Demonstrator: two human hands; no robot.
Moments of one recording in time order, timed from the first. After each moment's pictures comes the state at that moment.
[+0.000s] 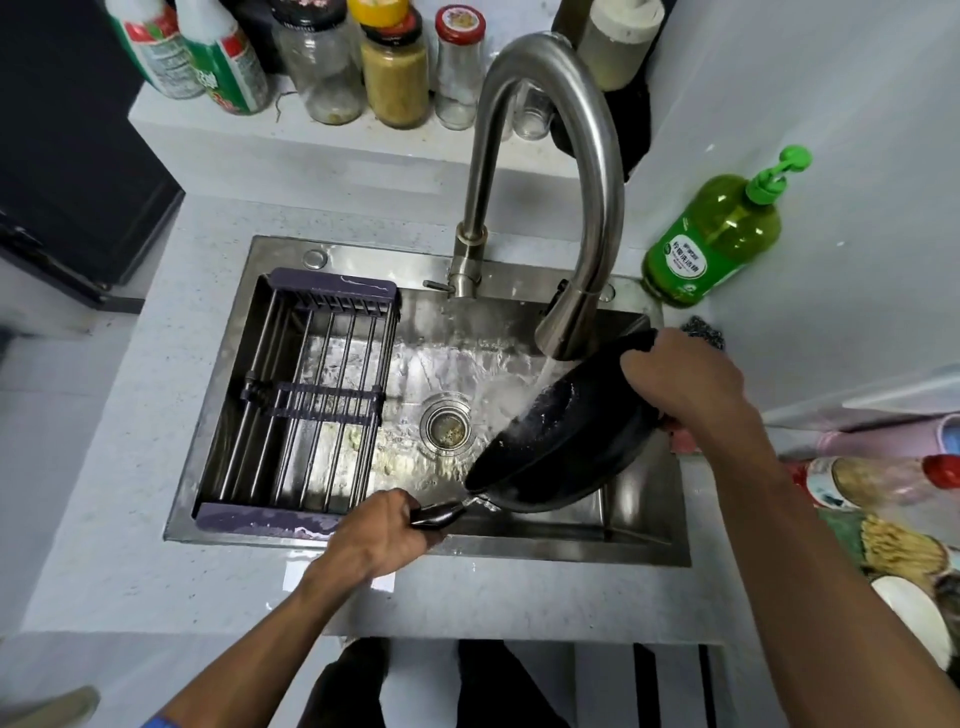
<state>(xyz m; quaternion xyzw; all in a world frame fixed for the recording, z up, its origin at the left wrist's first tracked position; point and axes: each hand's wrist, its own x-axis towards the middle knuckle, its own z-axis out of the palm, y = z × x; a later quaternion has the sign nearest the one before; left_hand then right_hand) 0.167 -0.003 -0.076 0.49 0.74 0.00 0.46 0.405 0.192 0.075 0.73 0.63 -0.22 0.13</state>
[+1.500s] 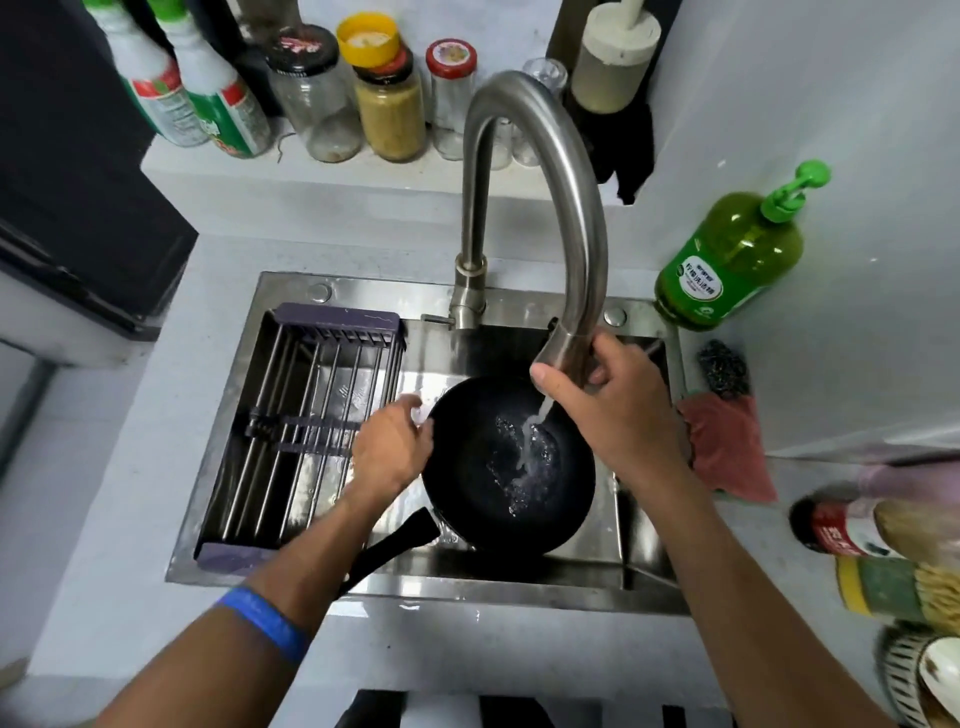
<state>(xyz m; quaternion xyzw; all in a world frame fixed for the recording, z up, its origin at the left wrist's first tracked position) 0.156 0.114 -0.070 0.48 0.83 0.12 0.27 0.372 0.178 0.054 0.60 0.70 -0.31 -0.22</state>
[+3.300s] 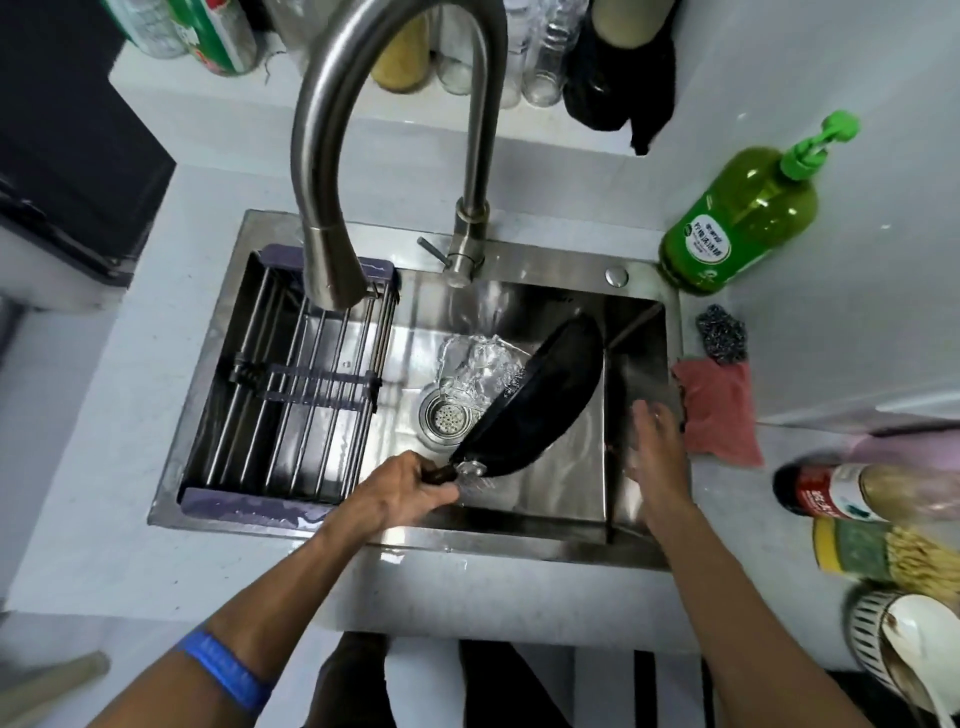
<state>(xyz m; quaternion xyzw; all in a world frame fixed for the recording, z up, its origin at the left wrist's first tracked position) 0.190 0.042 -0.084 0.35 0.74 0.08 0.57 0.453 0.135 -0.072 0.75 0.36 -0.49 -0.25</state>
